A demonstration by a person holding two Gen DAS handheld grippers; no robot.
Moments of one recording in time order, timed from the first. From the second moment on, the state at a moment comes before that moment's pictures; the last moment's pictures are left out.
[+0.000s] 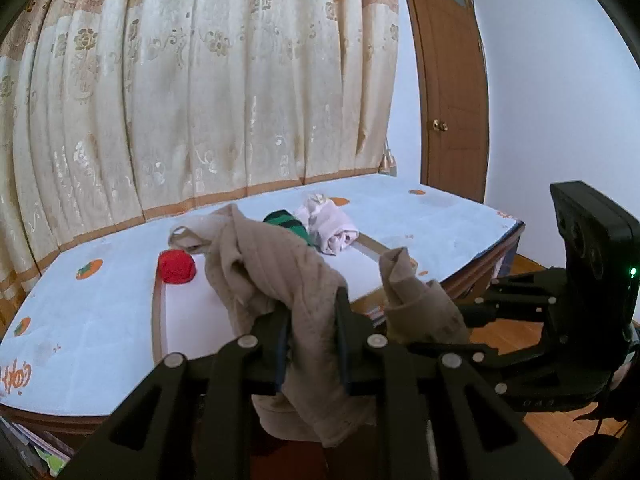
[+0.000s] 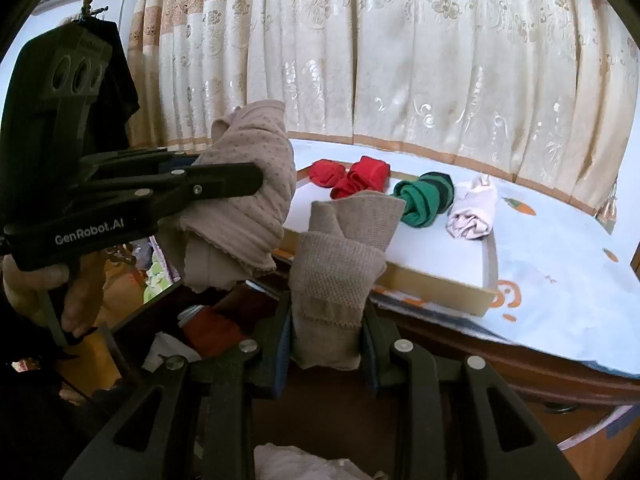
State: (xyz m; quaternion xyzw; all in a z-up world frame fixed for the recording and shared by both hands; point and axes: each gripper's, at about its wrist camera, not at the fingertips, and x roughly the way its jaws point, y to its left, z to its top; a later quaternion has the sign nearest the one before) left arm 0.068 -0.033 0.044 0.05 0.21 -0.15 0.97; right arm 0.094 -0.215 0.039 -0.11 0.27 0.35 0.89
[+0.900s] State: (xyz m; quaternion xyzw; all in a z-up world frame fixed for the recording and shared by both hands) left arm 0.123 -0.034 0.064 0.05 0.21 -0.15 0.97; right arm 0.136 -0.216 0.064 -0.12 0.26 0.33 0.90
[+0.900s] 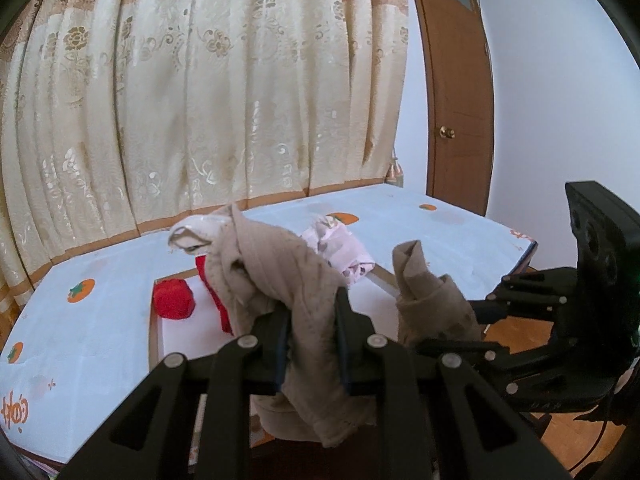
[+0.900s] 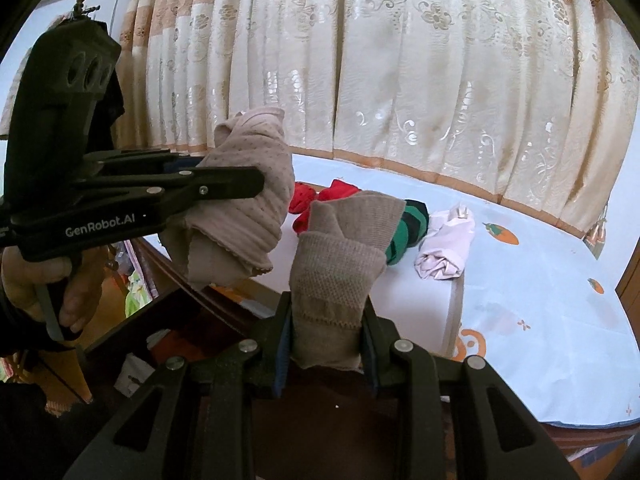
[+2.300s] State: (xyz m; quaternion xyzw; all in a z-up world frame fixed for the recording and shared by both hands) left arm 0.229 -0.031 0.065 0.02 0.28 -0.16 0.95; right arm 0.242 -0.211 0.081 -0.11 0.30 0.31 0.89
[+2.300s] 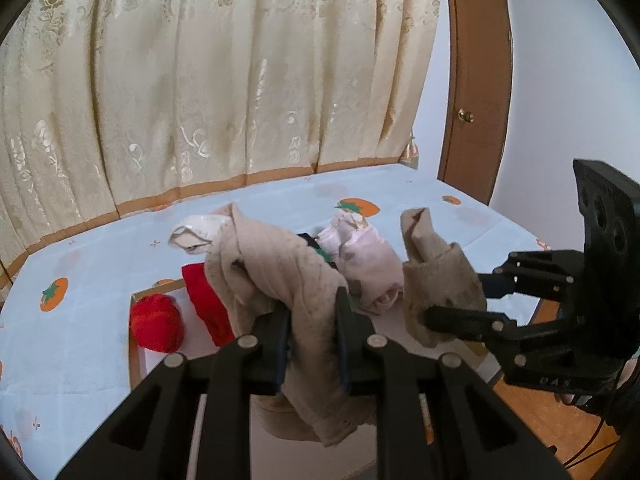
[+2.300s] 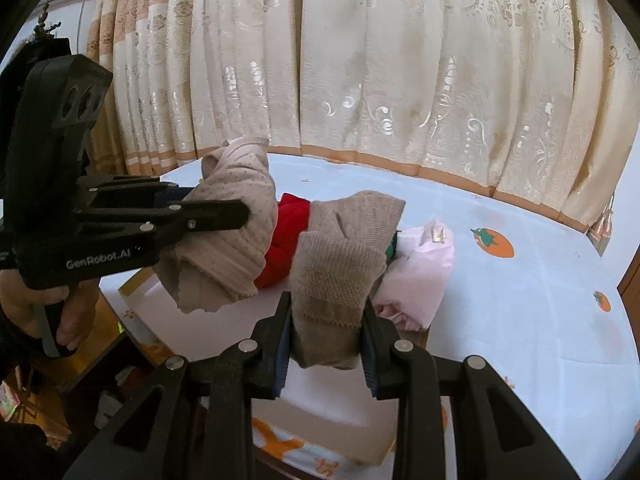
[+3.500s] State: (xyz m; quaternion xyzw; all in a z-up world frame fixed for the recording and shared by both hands) left arm 0.317 -0.035 0.056 -0.02 0.34 -0.16 0.92; right arm 0.349 -0.204 0.067 -0.08 0.38 0.28 0.88
